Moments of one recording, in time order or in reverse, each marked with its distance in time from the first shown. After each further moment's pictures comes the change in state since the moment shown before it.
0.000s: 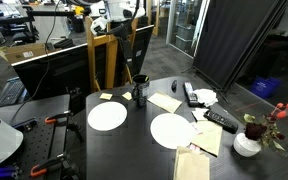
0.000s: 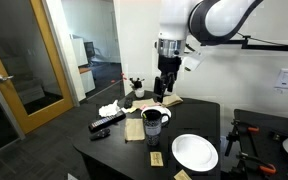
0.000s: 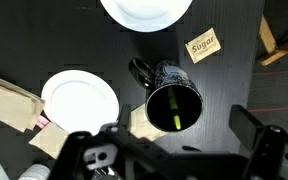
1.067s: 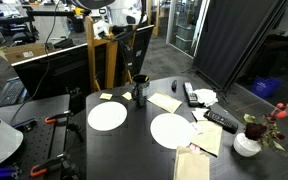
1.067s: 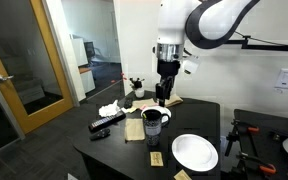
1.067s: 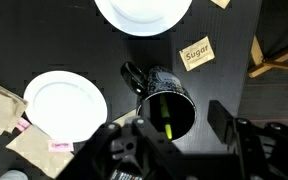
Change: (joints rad) arm 0.001 0.038 -0.005 0.006 0.065 0.015 -0.124
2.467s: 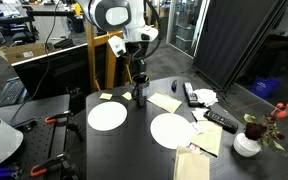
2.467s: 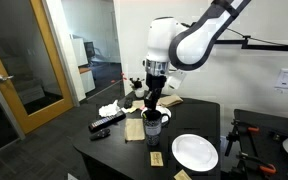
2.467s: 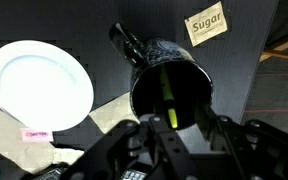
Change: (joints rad) arm 0.004 0.216 -0.035 0.099 -0.002 0.178 -0.065
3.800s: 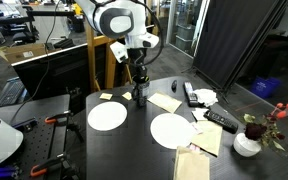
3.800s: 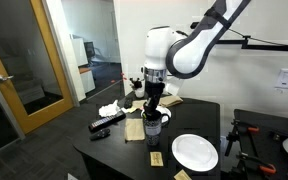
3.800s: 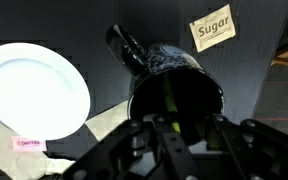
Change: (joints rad) arm 0.024 0.069 -0.022 0.027 -0.016 0.013 0.000
